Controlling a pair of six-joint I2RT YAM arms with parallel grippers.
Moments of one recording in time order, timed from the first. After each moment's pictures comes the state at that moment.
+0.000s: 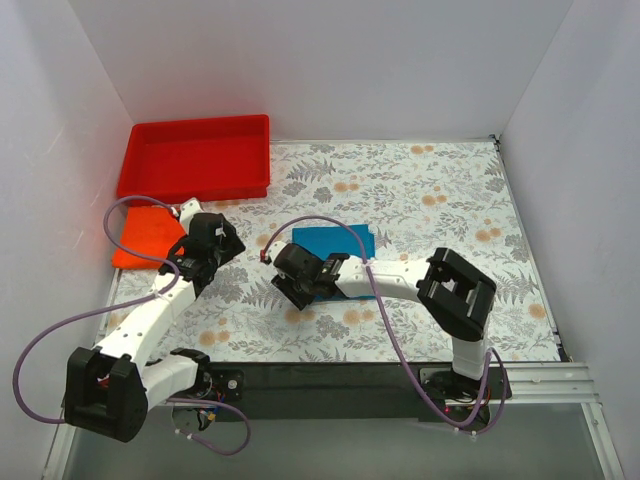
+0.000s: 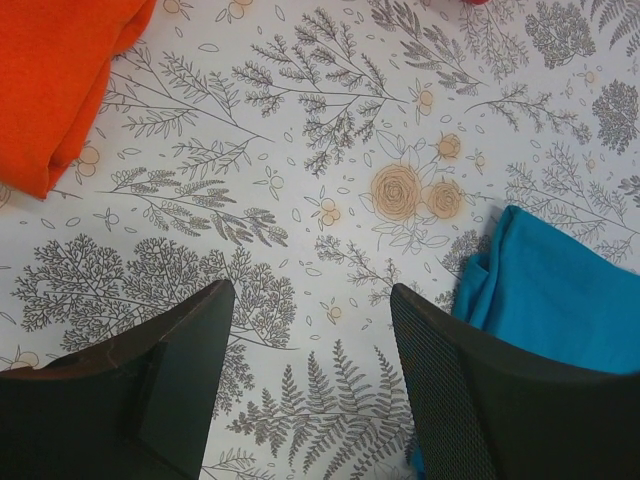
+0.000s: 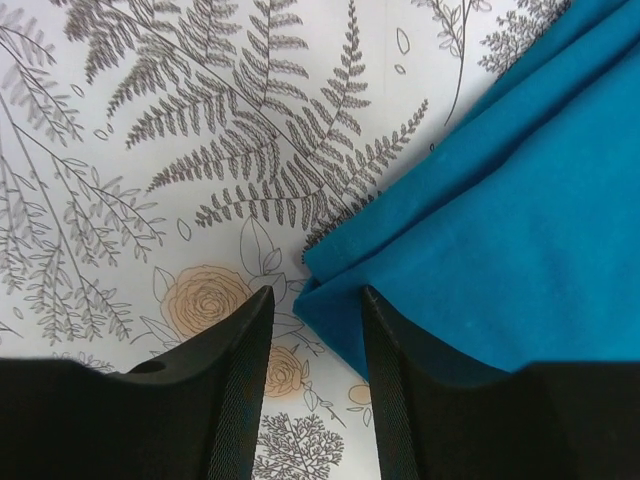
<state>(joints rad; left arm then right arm) -0.27 1.08 0.68 -0.32 -0.32 -0.70 1.14 1.88 1.25 -0.34 0.10 0.15</state>
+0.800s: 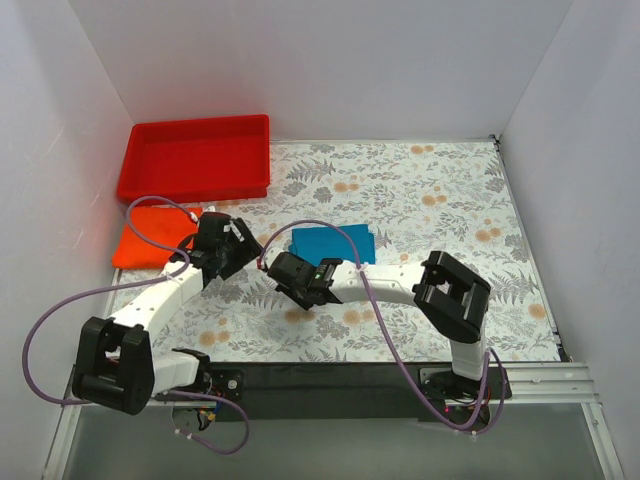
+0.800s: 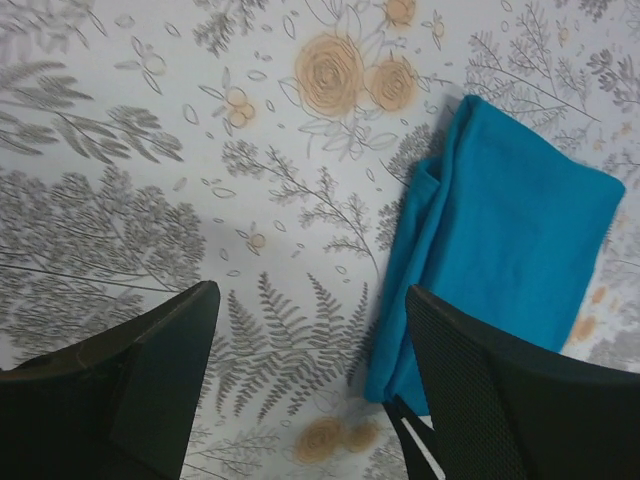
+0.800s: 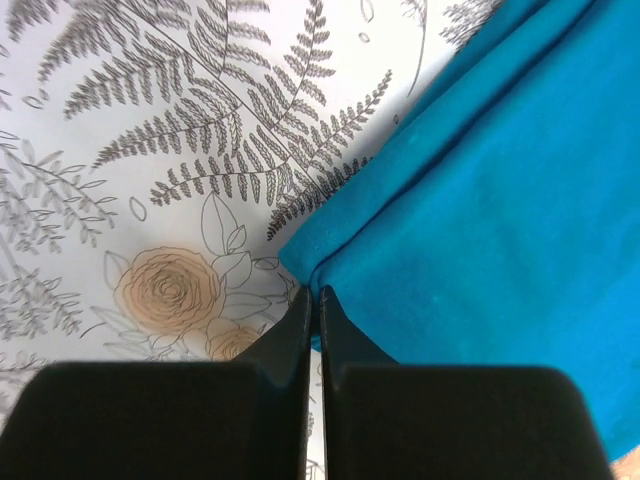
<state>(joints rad) -0.27 1.22 0.69 -0.31 -0.03 -0.79 1.19 1.91 1.29 -0.44 0.26 0.10</state>
